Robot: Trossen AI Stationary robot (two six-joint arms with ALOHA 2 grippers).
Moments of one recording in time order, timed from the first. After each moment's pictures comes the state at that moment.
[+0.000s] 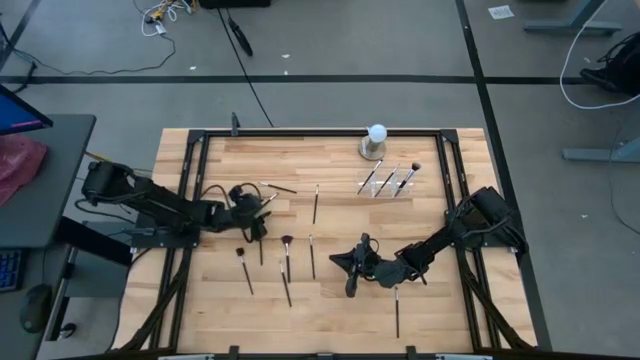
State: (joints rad) left arm -0.07 1.33 0.19 0.38 -0.58 -0.35; right arm 0.53 1.92 0.70 0.90 0.75 0.52
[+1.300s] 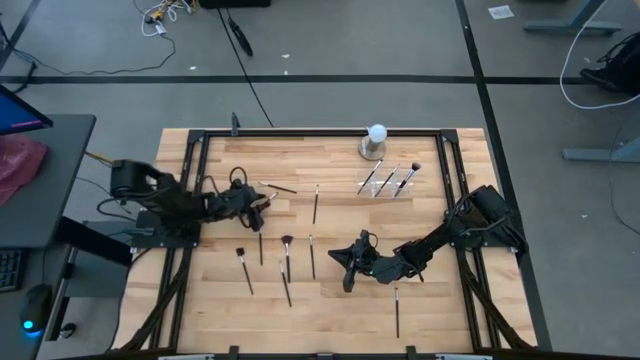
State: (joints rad) left arm 0.20 1.59 0.05 0.91 -0.31 -0.20; right arm 0.50 1.92 0.70 0.91 0.75 0.55
